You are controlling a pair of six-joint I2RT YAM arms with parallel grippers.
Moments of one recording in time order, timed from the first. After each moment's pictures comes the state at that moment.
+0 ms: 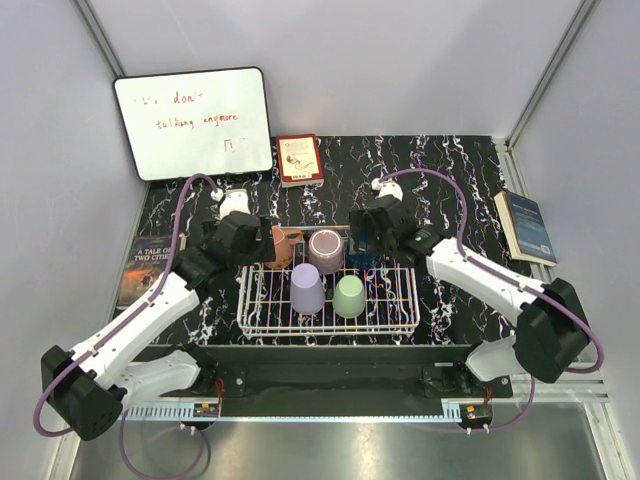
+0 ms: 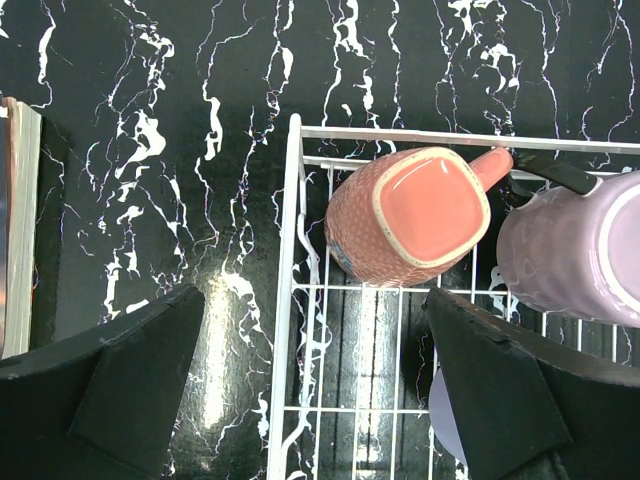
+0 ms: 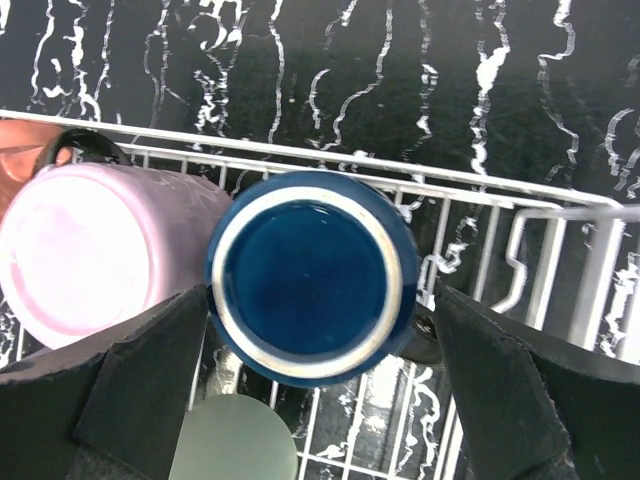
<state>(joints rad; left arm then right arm) -0.63 1.03 0.90 -0.63 -0.49 -0.50 0.69 1.40 1.01 -0.36 0.26 0.47</state>
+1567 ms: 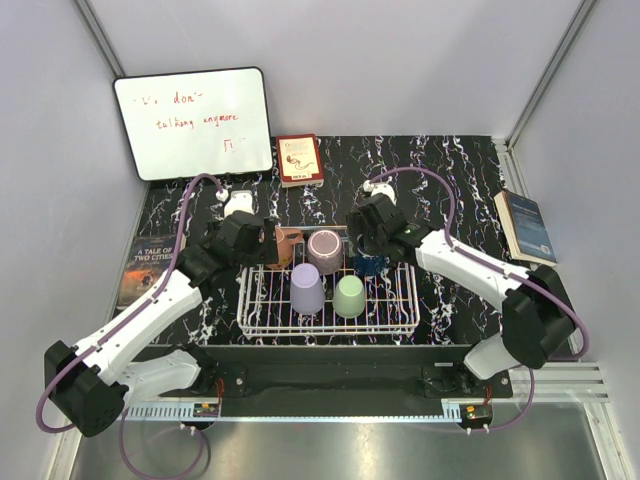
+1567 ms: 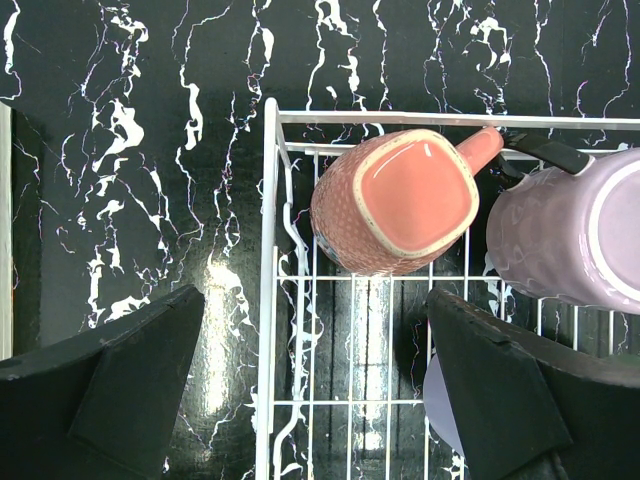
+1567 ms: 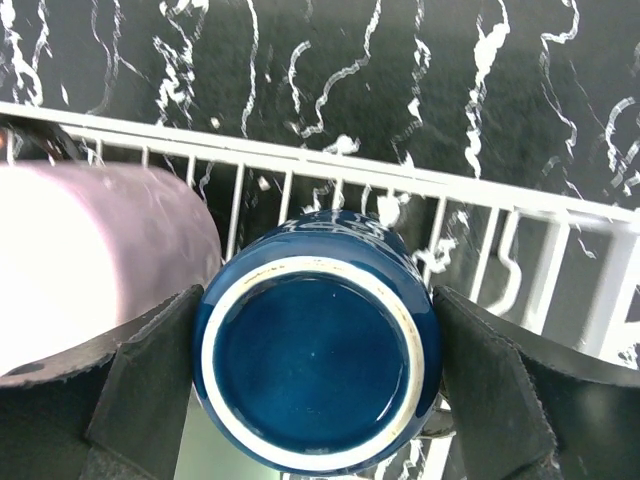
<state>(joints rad) -0.63 1.05 0.90 -0.63 -0.45 -0.50 0.69 1.51 1.08 -0.41 0.27 0.44</state>
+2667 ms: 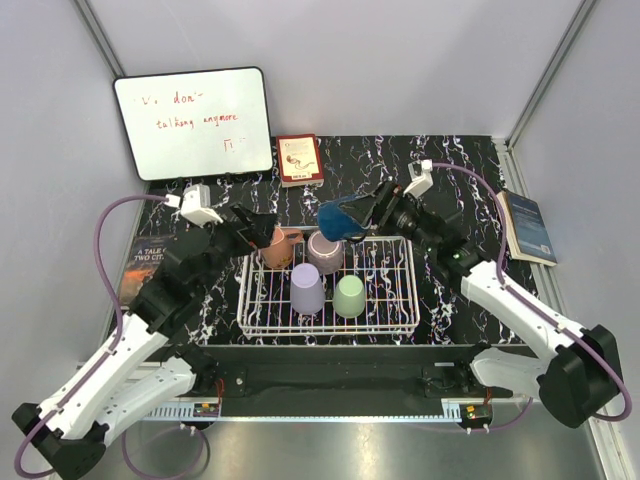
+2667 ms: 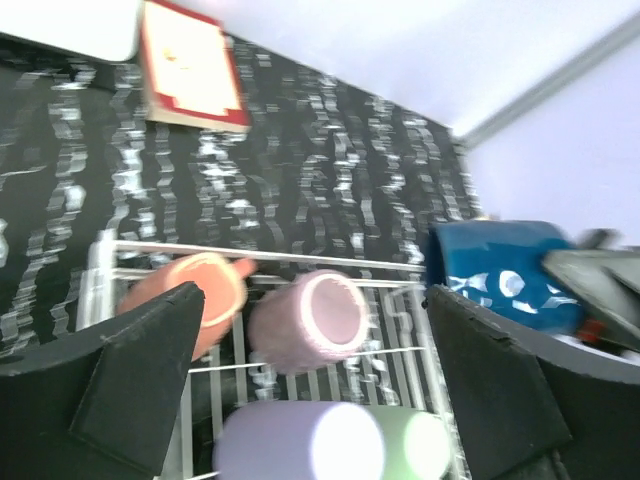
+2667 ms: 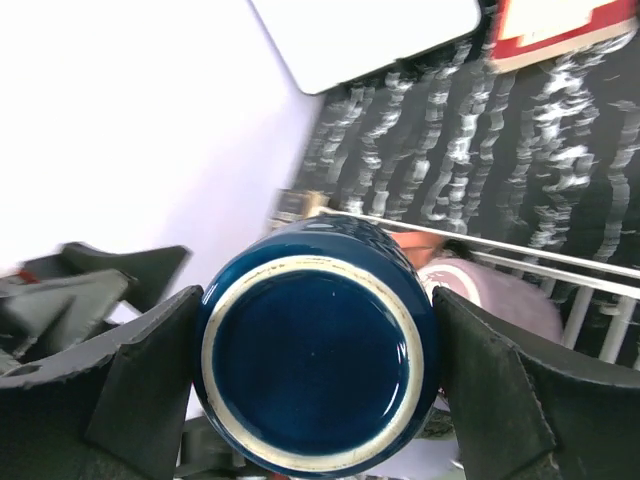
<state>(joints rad) -0.63 0.71 0.81 -0.28 -0.32 -0.68 0.57 1.14 0.87 0.13 -0.19 0.83</state>
